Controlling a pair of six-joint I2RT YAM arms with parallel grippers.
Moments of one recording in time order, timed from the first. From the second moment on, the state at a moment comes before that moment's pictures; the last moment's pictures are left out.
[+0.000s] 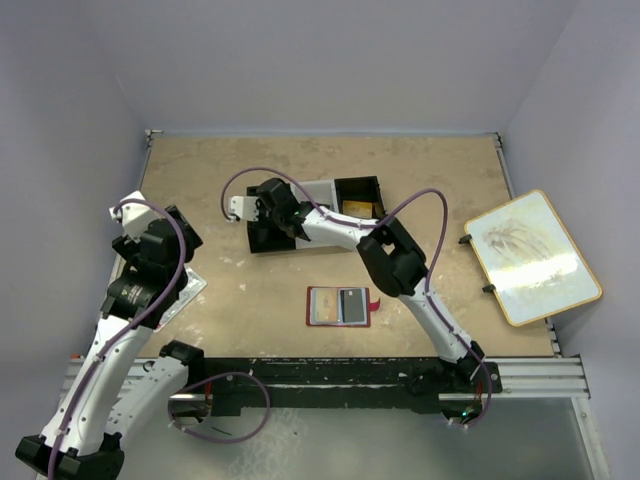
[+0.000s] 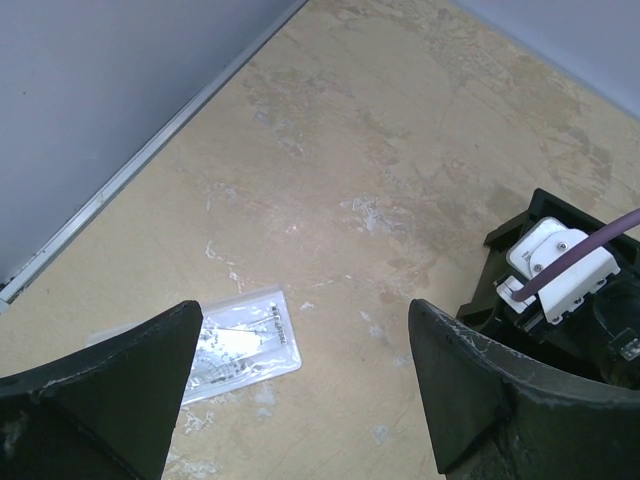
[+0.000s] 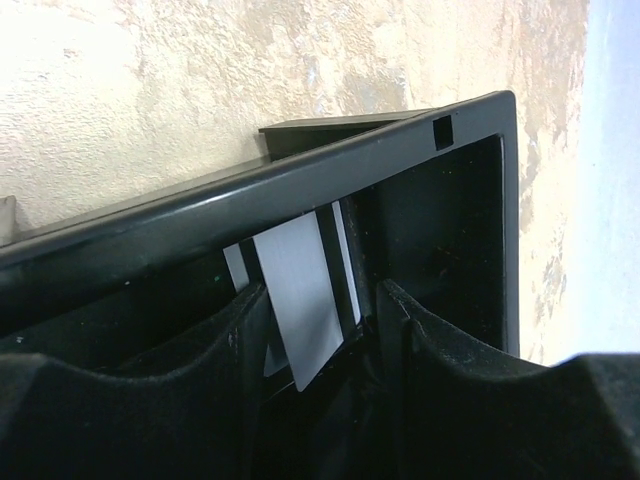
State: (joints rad) left arm -0.31 0.71 0.88 -0.72 -0.76 -0.58; right arm 0.86 2.44 1.92 -0.12 0.11 -0.88
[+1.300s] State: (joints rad) left arm -0.31 0.72 0.88 -0.72 -0.75 -0.57; right arm 0.66 2.06 1.48 -0.18 0.06 0.24
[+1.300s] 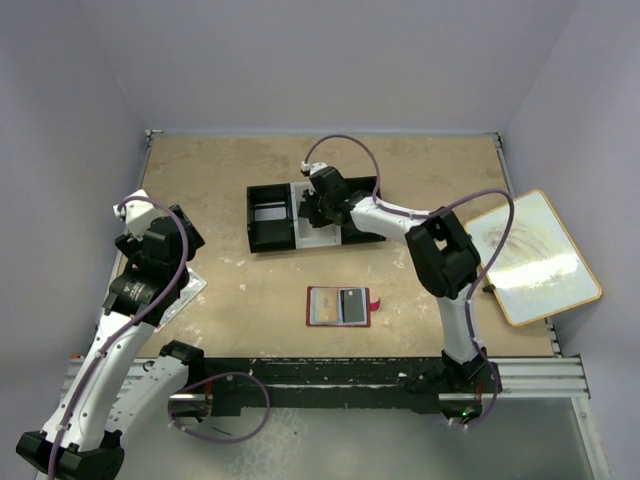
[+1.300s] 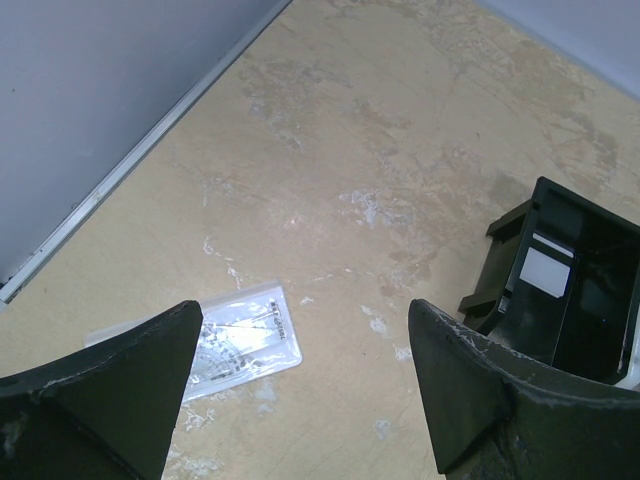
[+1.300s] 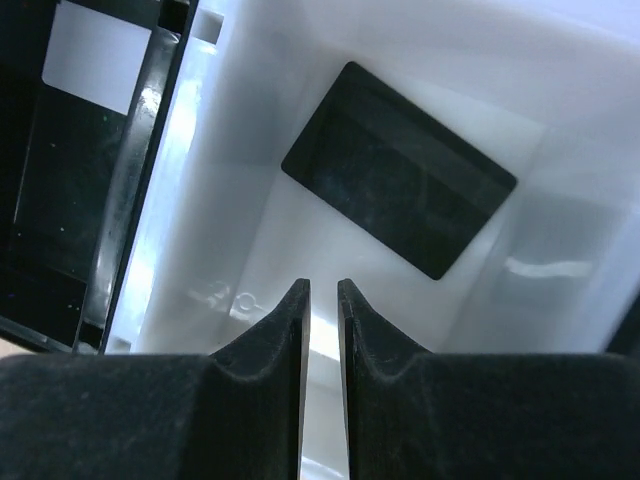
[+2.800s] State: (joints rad) left arm -0.31 0.73 0.88 -0.72 -0.75 -0.57; right arm 0.72 2.27 1.76 -0.41 0.31 0.29
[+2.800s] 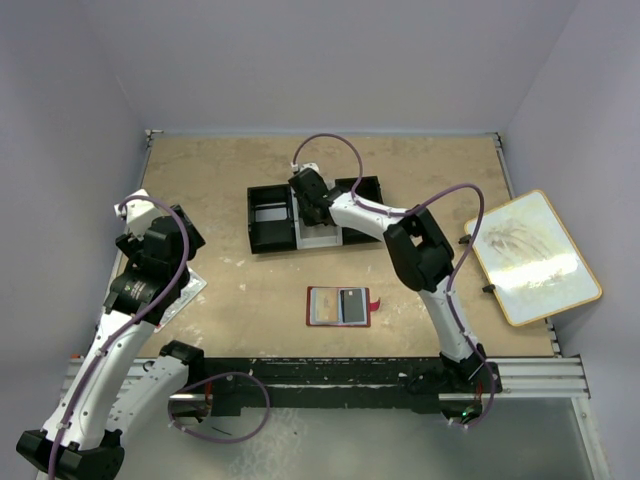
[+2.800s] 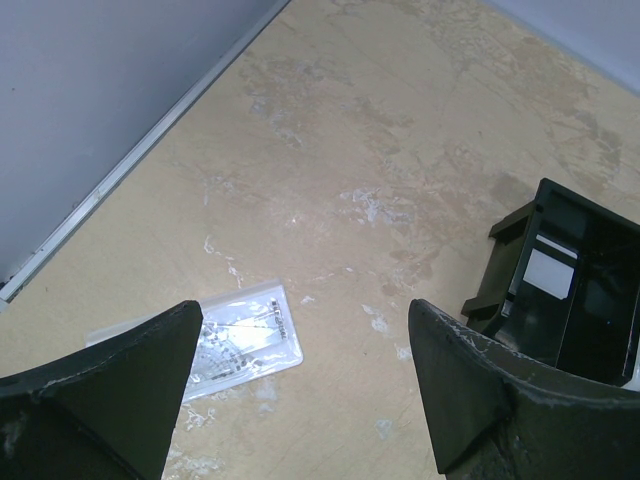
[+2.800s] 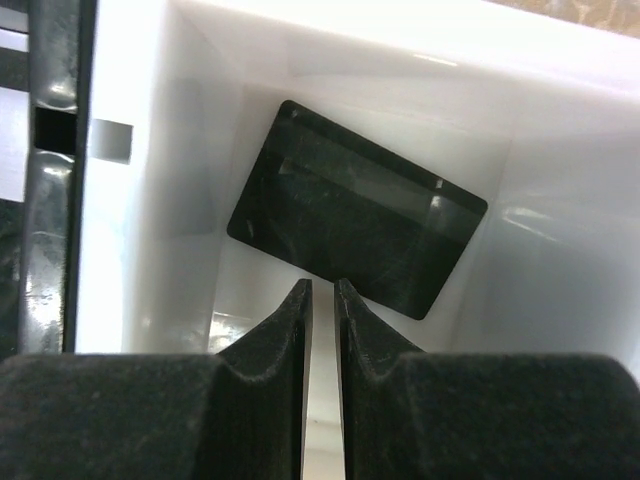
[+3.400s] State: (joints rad) left arm -0.31 0.73 0.88 -0.72 -0.75 -0.57; right arm 0.72 2.31 1.82 -0.44 0.47 0.29
